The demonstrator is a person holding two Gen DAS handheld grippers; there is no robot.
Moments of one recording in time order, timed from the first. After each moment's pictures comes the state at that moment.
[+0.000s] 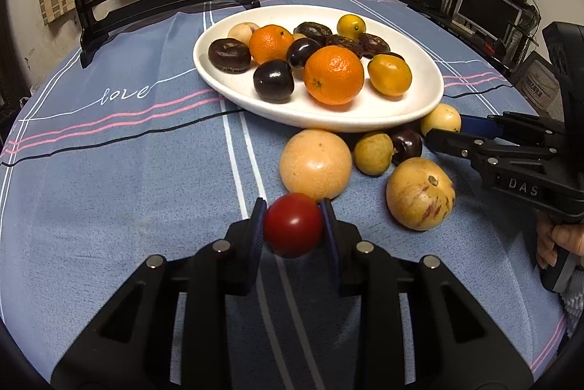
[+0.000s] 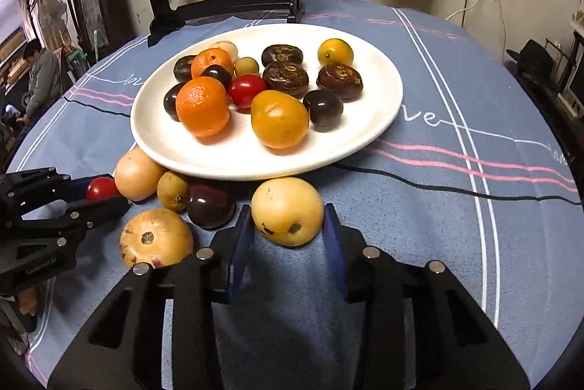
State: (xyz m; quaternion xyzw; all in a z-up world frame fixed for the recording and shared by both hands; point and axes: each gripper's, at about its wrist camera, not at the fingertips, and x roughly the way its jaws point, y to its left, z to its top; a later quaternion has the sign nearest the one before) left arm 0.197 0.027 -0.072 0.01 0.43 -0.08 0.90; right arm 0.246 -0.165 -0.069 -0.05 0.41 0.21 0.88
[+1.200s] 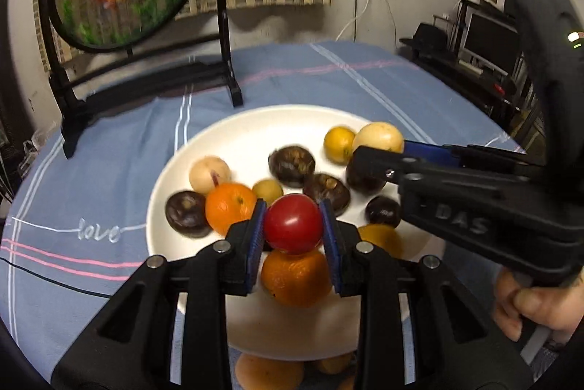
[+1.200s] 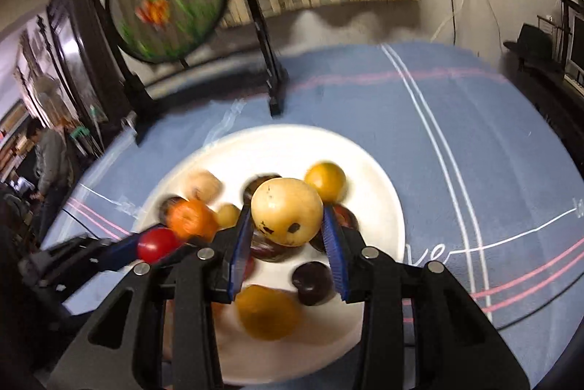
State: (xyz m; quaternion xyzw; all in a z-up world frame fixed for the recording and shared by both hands) left arm 0.304 -0.022 -0.020 0.02 0.36 -0.07 0.93; right arm 0.347 -0.160 -0.025 0.05 0.37 0.20 0.90
